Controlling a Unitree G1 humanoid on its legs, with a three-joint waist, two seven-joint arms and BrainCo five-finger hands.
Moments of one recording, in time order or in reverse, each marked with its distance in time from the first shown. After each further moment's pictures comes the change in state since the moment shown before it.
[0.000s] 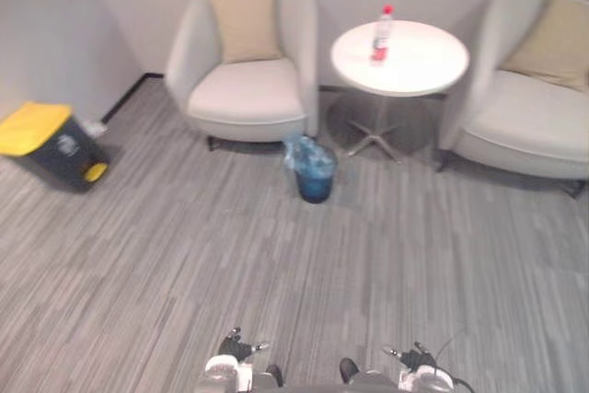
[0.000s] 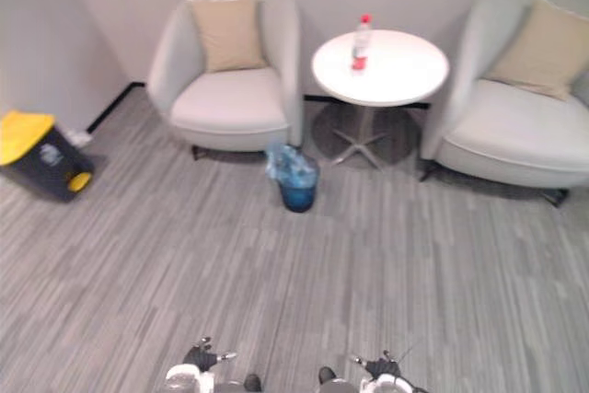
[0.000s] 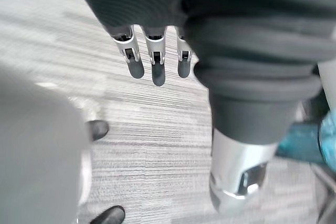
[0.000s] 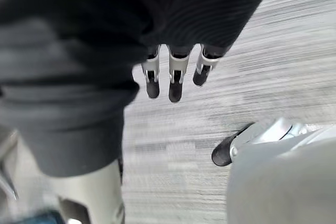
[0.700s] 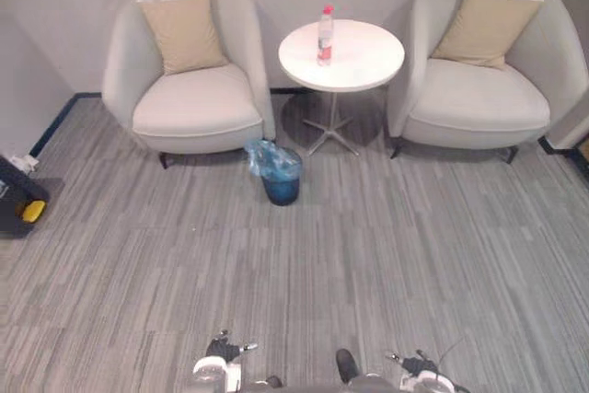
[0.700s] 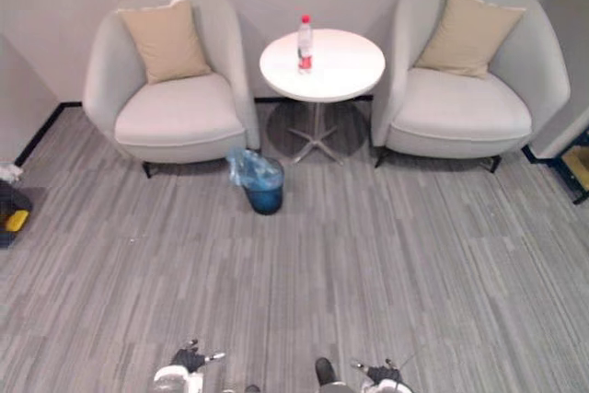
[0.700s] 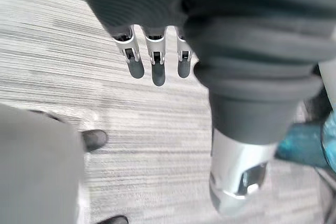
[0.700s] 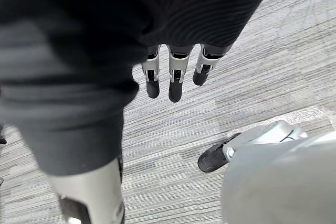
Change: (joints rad) left arm 0.047 -0.003 0.107 0.020 -0.032 0.000 0.000; right arm 0.012 -0.015 -0.063 0.006 -0.007 0.025 0.005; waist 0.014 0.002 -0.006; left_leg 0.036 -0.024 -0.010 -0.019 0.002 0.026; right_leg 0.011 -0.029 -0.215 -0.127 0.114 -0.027
